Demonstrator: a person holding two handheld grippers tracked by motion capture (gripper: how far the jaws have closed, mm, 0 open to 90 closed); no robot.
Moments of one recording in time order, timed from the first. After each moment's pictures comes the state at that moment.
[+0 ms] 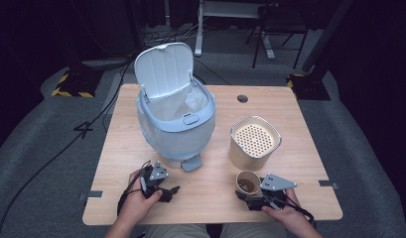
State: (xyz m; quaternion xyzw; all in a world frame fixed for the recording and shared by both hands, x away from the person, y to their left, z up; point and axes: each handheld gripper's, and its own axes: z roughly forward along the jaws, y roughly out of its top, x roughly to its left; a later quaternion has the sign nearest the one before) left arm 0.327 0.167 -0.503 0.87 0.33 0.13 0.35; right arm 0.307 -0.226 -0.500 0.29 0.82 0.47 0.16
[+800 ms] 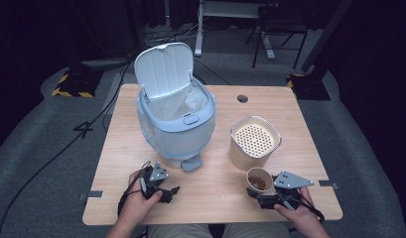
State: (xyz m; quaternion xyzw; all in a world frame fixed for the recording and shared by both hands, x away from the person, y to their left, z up) left arm 0.325 0.166 -0.503 0.87 0.33 0.13 0.35; right arm 0.299 -0.253 -0.465 0.30 0.81 0.47 0.16
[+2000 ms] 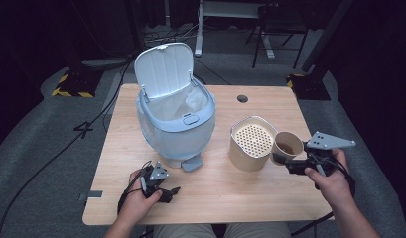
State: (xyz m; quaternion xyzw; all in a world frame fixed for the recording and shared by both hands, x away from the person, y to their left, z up) left arm 0.328 0.167 -0.504 0.87 0.32 0.12 0.35; right arm 0.350 -0.299 -0.351 0.31 0.80 0.47 0.19
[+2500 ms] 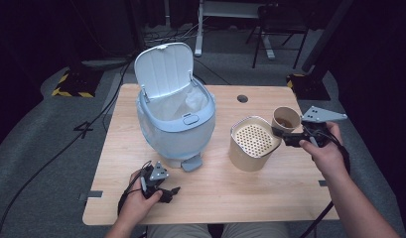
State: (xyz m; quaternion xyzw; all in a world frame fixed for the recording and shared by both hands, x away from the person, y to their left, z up) left arm 0.328 0.167 -0.503 0.87 0.32 0.12 0.35; right arm 0.416 -0.297 -0.338 0.30 0.80 0.45 0.26
